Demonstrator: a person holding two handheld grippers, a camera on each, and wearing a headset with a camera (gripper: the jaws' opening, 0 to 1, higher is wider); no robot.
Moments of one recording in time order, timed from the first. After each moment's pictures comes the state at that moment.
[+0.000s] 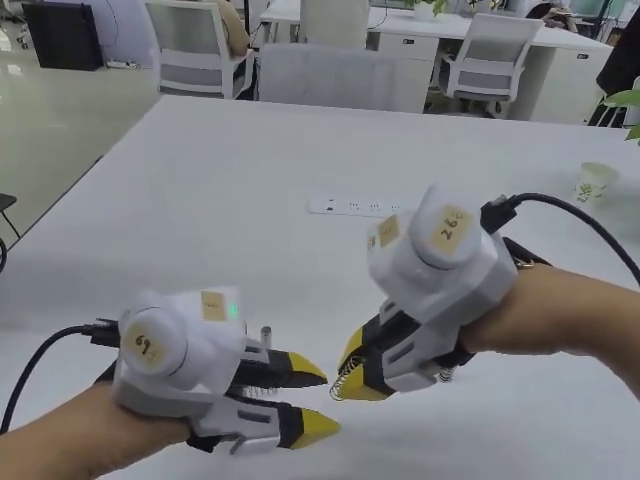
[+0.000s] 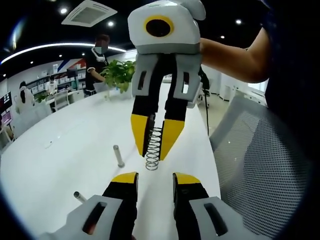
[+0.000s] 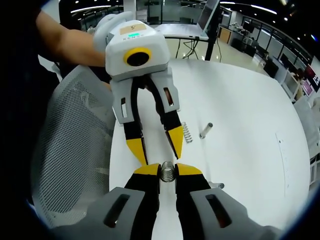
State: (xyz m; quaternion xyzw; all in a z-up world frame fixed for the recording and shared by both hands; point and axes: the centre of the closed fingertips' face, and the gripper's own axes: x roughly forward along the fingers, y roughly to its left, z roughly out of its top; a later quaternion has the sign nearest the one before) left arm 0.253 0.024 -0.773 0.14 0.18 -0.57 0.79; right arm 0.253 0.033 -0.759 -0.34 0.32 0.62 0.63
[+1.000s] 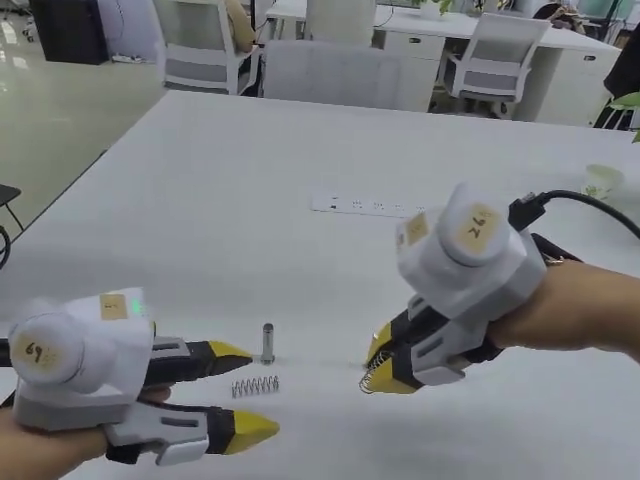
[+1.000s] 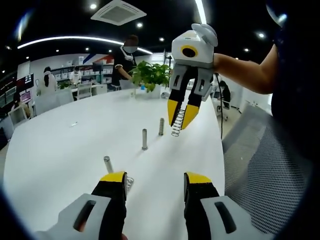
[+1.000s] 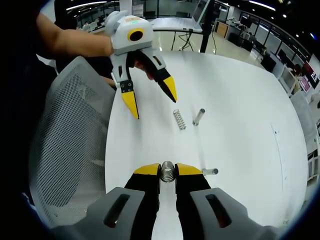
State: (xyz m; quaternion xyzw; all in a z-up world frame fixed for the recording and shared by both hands) left arm 0.257 0.095 -0.776 0.08 0.19 -0.49 0.85; right arm 0.264 0.007 -0.764 -0.36 0.34 0.60 0.63
